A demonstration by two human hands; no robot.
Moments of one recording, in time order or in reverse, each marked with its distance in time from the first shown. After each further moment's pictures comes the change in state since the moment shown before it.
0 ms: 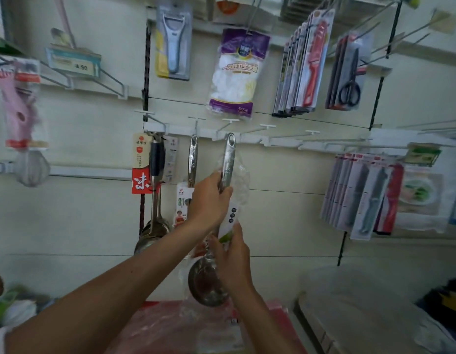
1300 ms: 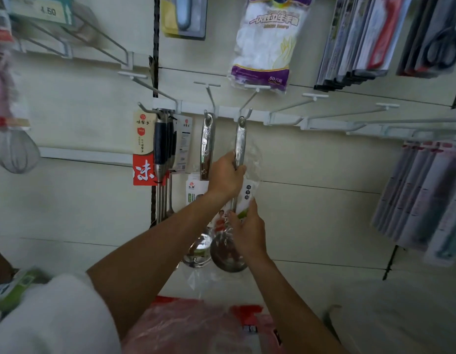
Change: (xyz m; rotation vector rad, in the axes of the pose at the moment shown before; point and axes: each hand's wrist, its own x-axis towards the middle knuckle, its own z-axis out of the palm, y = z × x) left_hand 0.116 -0.093 0.073 -0.012 0.039 -0.094; right_hand 0.136 0.068 0.034 -0.096 0.016 0.012
